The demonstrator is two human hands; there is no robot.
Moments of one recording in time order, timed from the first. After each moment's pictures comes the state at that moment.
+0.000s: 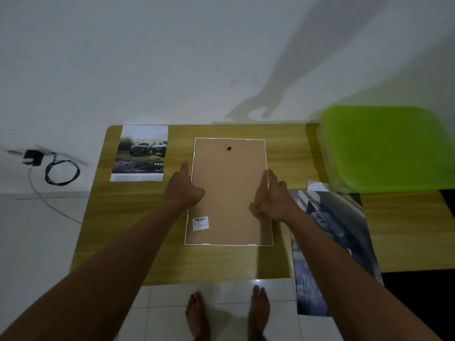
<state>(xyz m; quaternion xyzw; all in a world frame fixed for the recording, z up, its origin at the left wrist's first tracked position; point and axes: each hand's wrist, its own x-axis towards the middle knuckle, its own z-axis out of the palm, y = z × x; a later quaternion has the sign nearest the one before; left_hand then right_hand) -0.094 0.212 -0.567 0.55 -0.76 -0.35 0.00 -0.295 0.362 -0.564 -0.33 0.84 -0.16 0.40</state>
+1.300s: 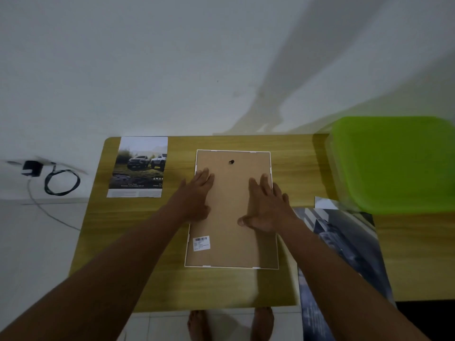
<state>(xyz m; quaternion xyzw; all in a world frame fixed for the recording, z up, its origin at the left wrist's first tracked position) -0.121 0.181 -0.578 0.32 -0.91 -0.18 -0.21 -0.298 0.322 -0.572 -0.49 0.81 0.02 0.32</state>
